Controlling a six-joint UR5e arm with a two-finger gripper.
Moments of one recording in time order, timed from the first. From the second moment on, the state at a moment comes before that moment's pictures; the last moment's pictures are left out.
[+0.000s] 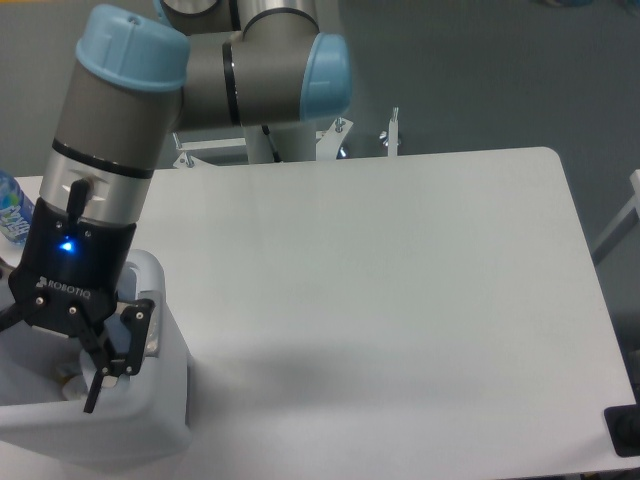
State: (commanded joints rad) arm 2.16 -1.95 -1.17 -0.72 1.19 0.00
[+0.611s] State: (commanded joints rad) arm 2.30 -1.88 -1.19 -0.86 1.61 0.35
